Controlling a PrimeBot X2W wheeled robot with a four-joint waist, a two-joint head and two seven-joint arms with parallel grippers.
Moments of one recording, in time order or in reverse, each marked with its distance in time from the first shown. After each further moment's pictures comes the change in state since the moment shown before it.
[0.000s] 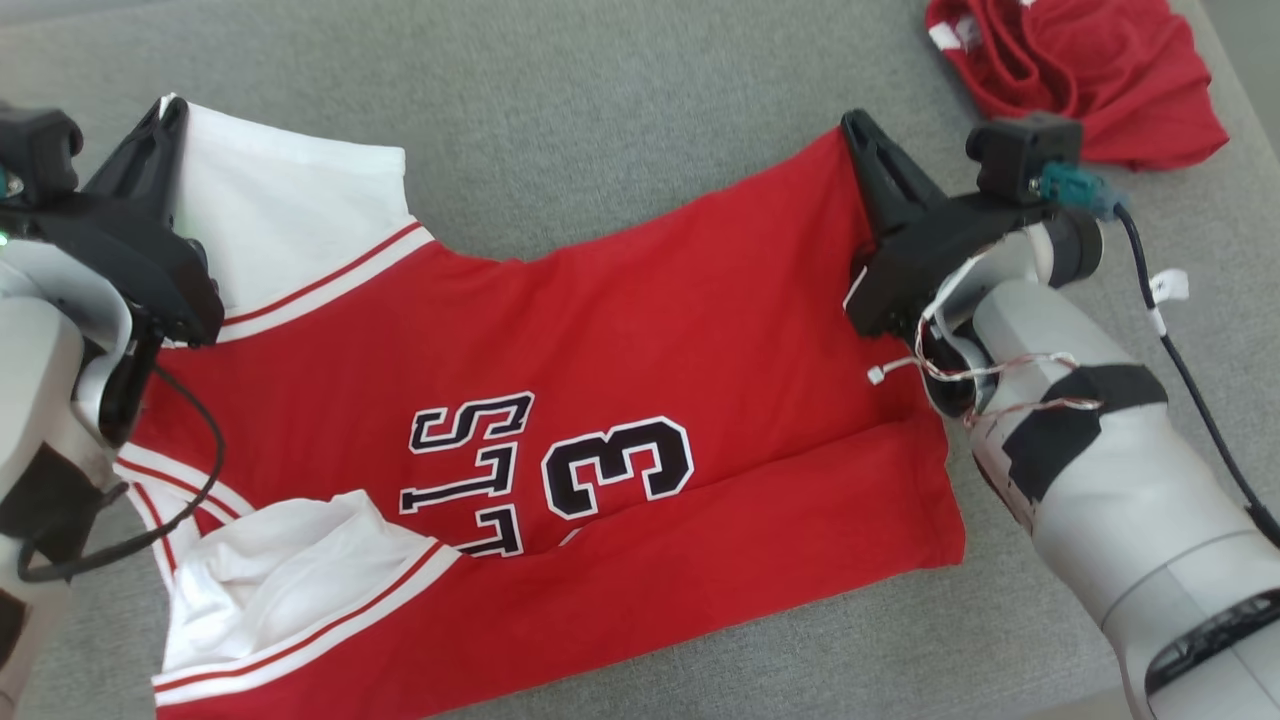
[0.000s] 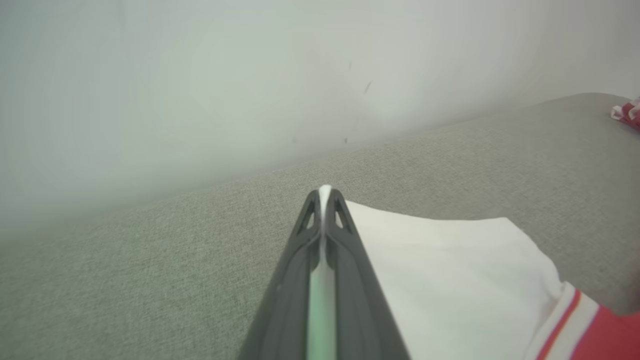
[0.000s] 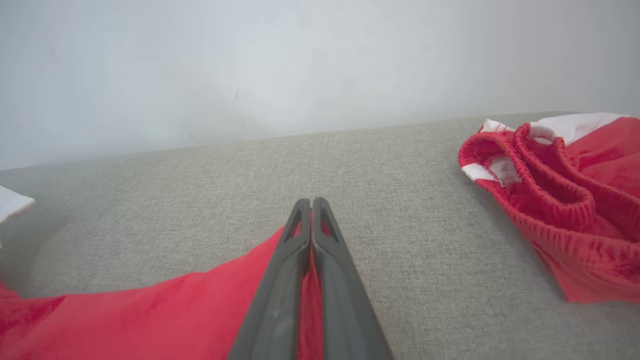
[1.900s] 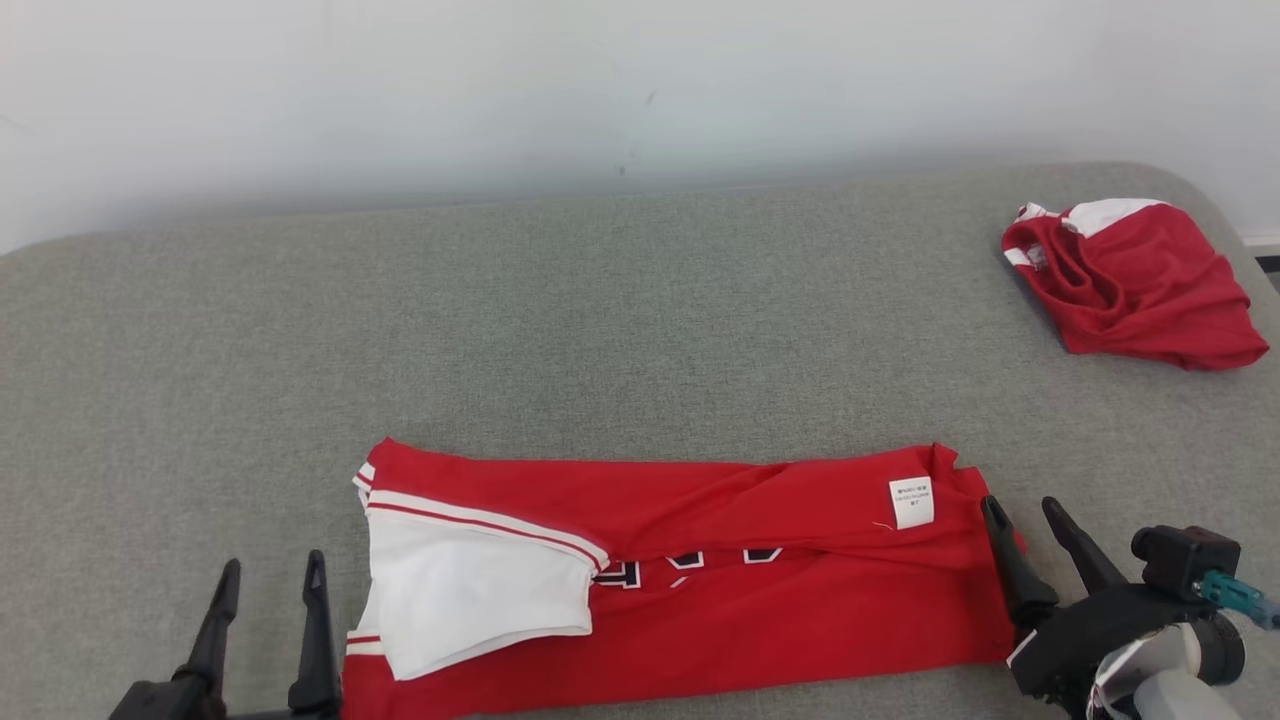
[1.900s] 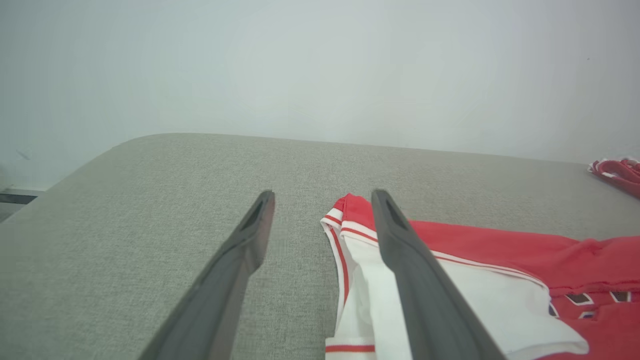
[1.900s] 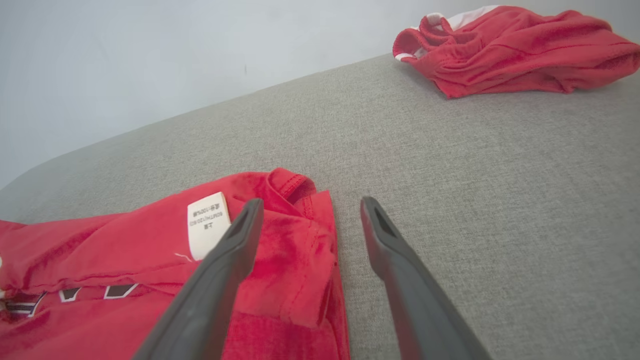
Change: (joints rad) left arm 1.080 -0.292 0.589 -0.739 0.411 0.157 -0.105; right arm 0.860 -0.165 -0.405 -0.507 -0.041 0.000 0.047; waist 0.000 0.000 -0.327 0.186
